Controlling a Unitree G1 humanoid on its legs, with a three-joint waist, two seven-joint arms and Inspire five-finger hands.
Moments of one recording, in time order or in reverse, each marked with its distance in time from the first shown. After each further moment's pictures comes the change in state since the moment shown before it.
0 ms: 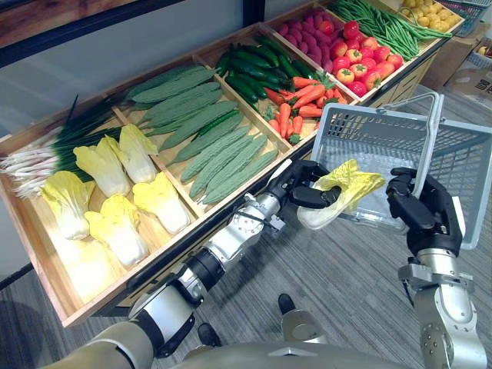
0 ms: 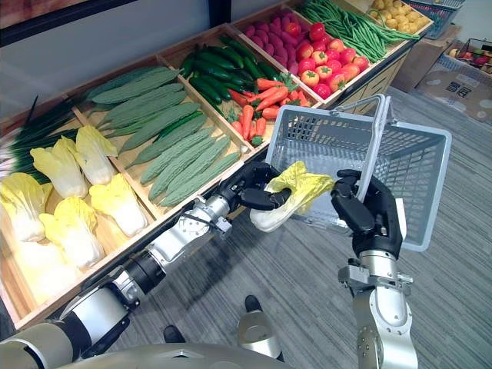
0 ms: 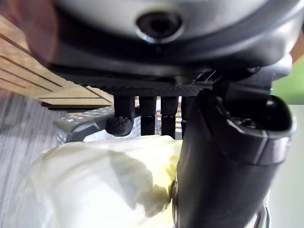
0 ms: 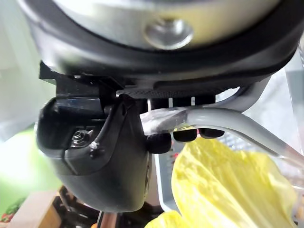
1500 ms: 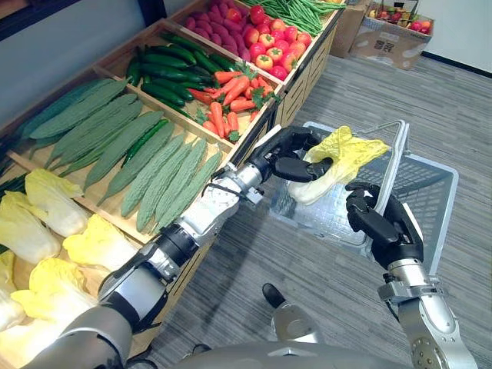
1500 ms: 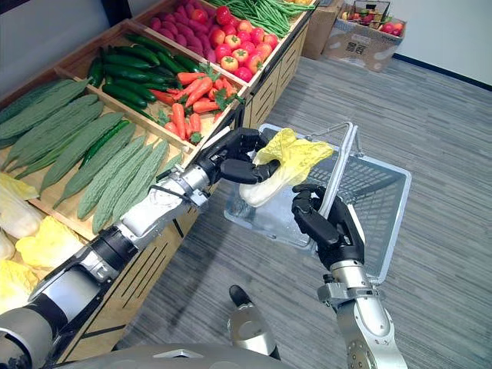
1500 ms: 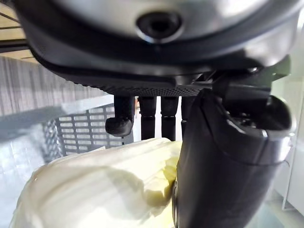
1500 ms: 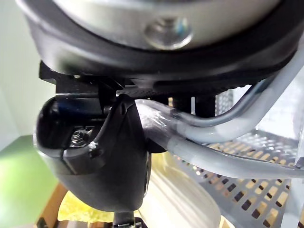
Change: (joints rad) left arm -0.090 0.263 0.035 -0.186 -0.125 -0.015 -0.115; right arm 0.081 -0.085 0.138 -0.026 0.051 -0.001 0.110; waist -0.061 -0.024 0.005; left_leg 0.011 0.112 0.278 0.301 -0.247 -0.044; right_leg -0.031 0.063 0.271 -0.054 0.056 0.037
